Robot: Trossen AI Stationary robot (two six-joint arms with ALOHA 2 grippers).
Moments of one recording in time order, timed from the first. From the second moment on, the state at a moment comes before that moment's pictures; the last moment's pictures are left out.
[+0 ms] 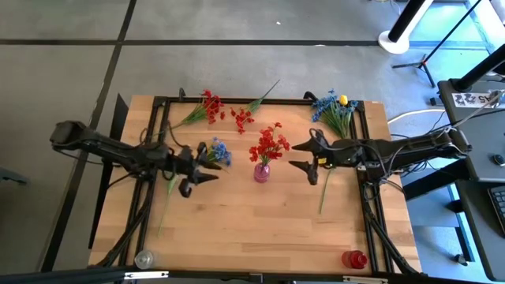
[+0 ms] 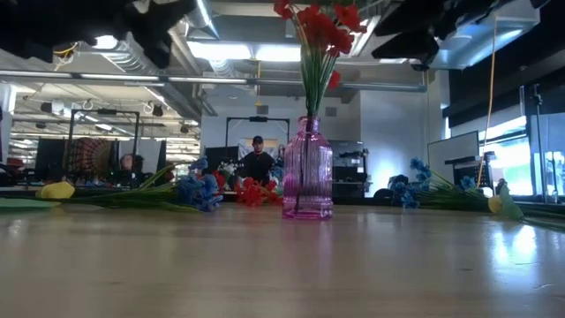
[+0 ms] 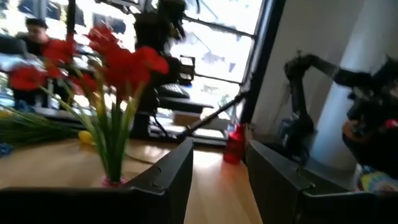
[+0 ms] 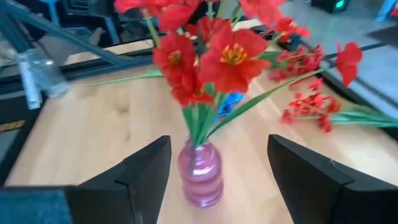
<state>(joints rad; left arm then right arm) -0.13 0.93 0.27 0.76 0.04 -0.22 0.14 0.97 0.73 -0.14 0.28 0.24</state>
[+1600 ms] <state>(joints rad) 0.53 1.90 0.85 0.40 -0.17 -0.43 0.49 1.05 0.73 -0.22 0.63 0.29</state>
